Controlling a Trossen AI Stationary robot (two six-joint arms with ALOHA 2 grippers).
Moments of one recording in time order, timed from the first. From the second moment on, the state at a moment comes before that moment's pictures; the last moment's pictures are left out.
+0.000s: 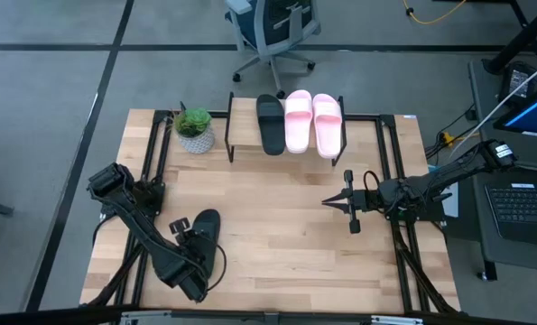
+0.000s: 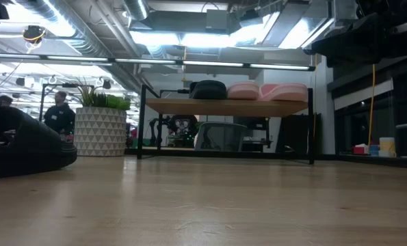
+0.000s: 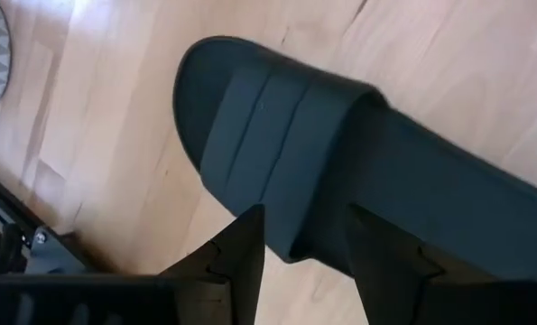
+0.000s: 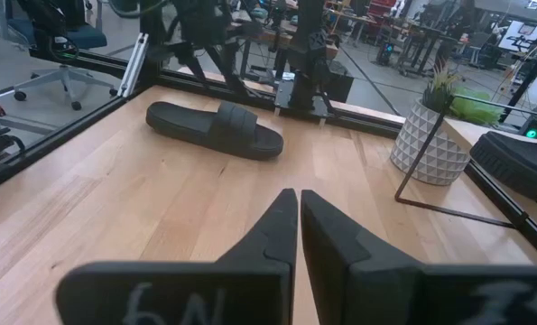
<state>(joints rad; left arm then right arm) -0.83 1.79 1.29 -1.32 -0.37 -1.32 0.32 0.81 0.19 0.50 0.27 -0.17</state>
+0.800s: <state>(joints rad) -0.78 1.79 1.18 -1.24 -0.39 -1.24 0.32 0.81 0.19 0.50 0.27 -0.17</state>
